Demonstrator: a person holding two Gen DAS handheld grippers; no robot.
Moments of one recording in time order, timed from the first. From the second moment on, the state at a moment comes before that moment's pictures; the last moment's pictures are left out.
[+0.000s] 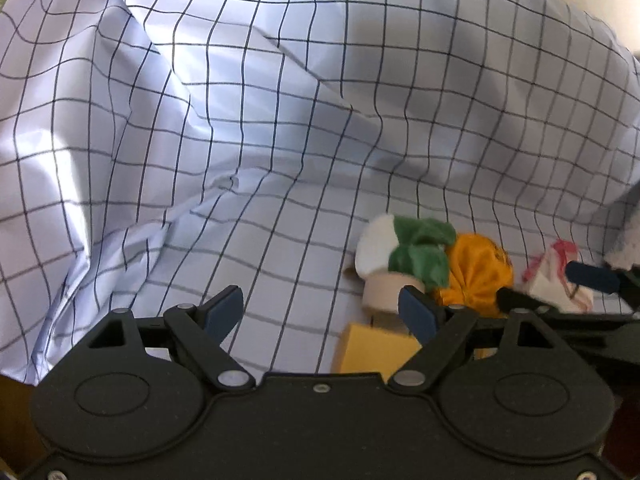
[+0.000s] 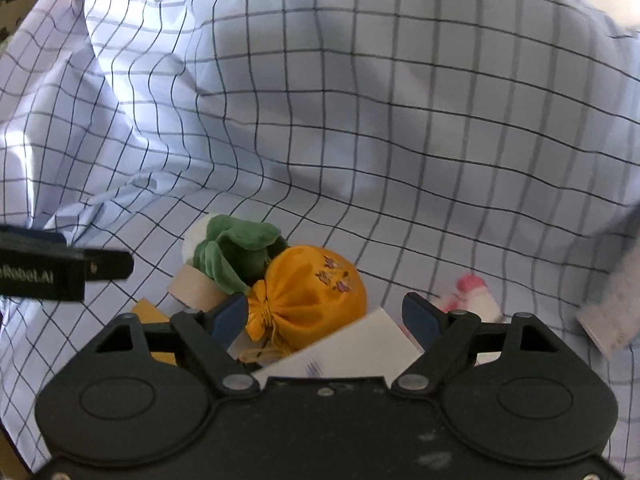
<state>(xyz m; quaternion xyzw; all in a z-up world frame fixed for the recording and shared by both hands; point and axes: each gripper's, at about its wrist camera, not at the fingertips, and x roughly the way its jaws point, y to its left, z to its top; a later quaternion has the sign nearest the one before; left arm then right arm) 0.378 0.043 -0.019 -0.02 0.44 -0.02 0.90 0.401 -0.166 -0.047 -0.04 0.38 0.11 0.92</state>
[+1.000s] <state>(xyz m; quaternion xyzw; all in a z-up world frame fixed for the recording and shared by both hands) 0.449 0.004 -0.049 -0.05 0.47 -0.07 0.88 0.442 -0.146 -0.088 -0.05 0.39 0.15 0.91</state>
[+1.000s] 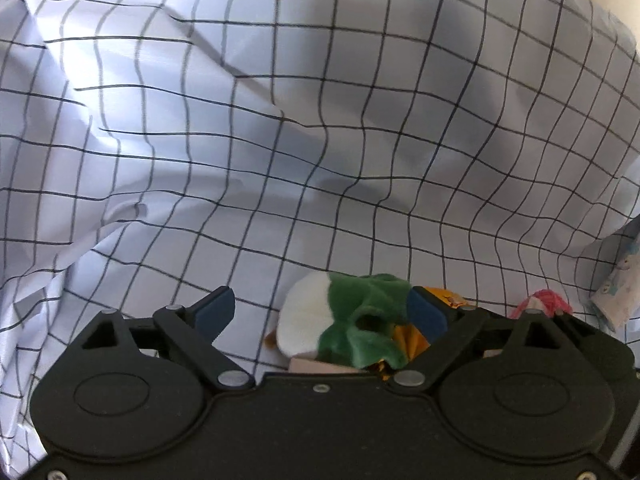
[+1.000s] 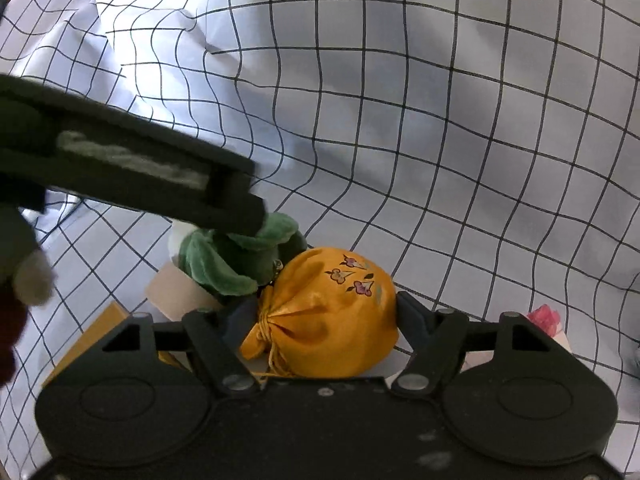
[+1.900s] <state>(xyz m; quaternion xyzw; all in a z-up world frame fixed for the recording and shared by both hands) 0.467 -0.001 -0.048 -0.09 0.46 -0.05 0.88 0.409 -0.183 -0.074 0.04 0.28 0.10 0.95</state>
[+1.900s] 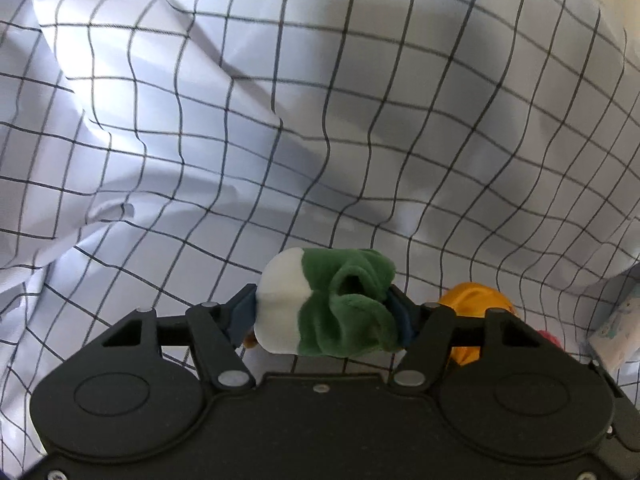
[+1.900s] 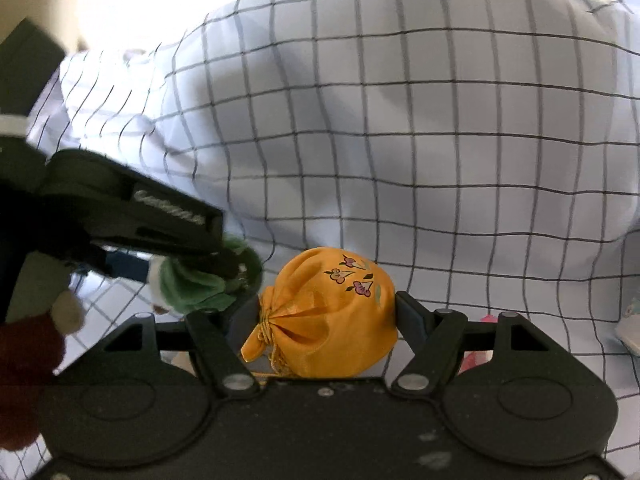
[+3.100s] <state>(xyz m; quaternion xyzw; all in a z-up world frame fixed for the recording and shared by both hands) 0.225 -0.021 0.012 -0.01 0.41 -0.10 0.91 0.410 -0.202 -0.067 0.08 0.26 0.06 0.96</state>
